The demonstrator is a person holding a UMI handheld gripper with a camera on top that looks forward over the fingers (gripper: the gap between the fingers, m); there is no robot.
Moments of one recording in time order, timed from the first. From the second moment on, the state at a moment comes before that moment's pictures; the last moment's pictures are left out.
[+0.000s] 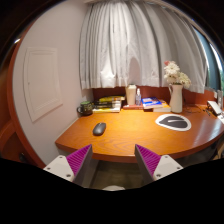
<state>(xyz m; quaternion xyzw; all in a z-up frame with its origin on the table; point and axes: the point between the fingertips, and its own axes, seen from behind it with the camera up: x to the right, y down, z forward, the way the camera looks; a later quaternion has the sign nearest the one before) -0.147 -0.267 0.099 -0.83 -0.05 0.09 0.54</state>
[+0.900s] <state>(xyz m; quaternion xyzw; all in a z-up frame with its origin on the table) -0.272 -0.023 -0.012 -0.91 -0.05 0.04 0.41</state>
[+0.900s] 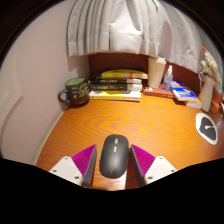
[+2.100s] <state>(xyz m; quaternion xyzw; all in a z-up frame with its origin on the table) 0.147 0.030 0.209 -0.85 0.02 -0.05 0.52</state>
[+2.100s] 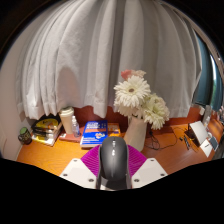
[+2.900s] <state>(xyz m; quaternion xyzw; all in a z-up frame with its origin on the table) 0.209 0.048 -0.010 -0.92 0.03 -0.02 0.39</state>
